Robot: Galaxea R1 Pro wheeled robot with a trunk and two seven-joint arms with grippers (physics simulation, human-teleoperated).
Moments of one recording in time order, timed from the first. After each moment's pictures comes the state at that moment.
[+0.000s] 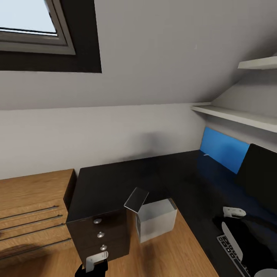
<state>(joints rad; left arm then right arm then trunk) -0.21 0.14 -0.89 -0.89 0.82 -0.19 0.76 -0.44 -0.26 -0.02 -0.95 -0.21 0.65 -0.31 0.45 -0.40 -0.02</state>
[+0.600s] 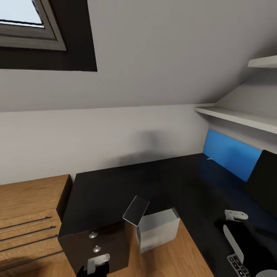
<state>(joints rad) -0.21 0.14 -0.92 -0.89 0.82 -0.19 0.76 -0.44 -0.26 -0.03 -0.90 -0.21 0.61 -0.31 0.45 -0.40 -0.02</state>
